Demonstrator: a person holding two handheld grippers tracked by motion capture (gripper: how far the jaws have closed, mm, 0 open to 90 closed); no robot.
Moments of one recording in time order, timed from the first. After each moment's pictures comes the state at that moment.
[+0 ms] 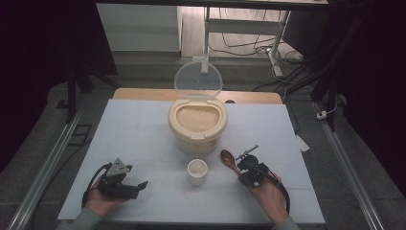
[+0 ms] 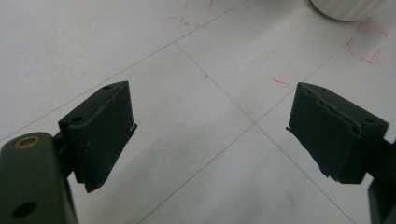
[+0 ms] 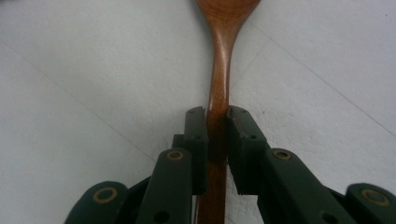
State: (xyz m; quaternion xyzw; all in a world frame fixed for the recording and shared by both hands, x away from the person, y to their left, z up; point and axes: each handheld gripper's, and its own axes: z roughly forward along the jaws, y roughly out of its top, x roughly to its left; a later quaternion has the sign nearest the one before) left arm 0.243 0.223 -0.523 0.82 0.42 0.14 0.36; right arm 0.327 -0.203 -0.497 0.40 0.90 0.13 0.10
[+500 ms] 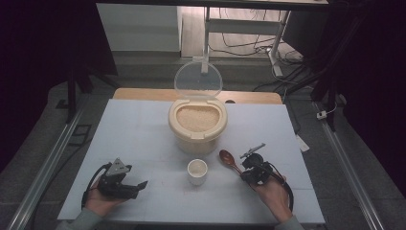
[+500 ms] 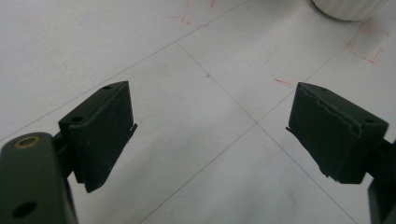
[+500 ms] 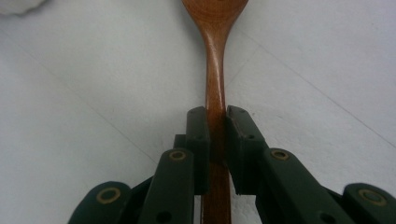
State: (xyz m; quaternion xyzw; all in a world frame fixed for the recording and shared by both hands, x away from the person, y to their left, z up) left arm 0.243 0.224 -0.523 0.82 0.42 0.14 0.36; right arm 0.330 -0.219 -0.490 0.40 0.90 0.17 0.09
